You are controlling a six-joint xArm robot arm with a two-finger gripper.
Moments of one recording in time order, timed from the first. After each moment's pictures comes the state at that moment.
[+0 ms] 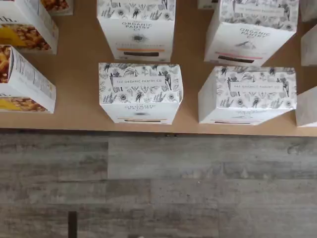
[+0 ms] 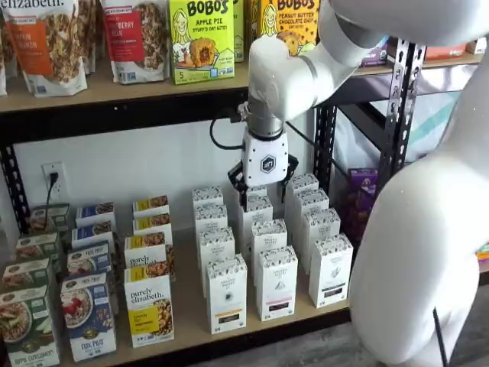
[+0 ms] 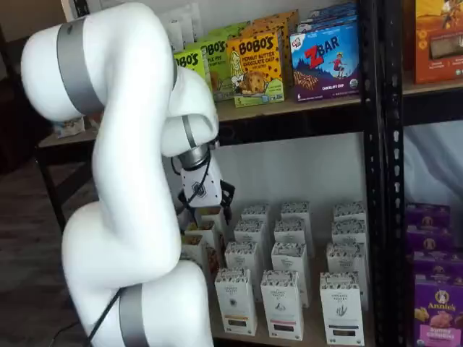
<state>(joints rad) 0.27 -0.14 -0.68 -0.13 0.68 0.37</state>
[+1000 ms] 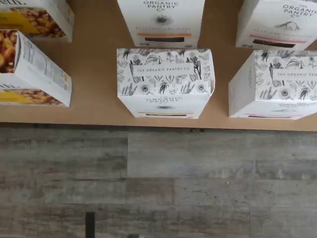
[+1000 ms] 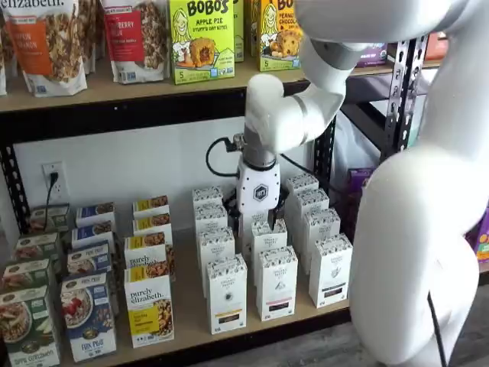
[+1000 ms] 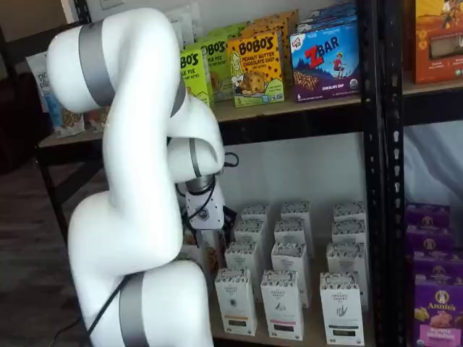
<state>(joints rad) 0.27 0.05 -0.68 -0.03 0.51 0.30</state>
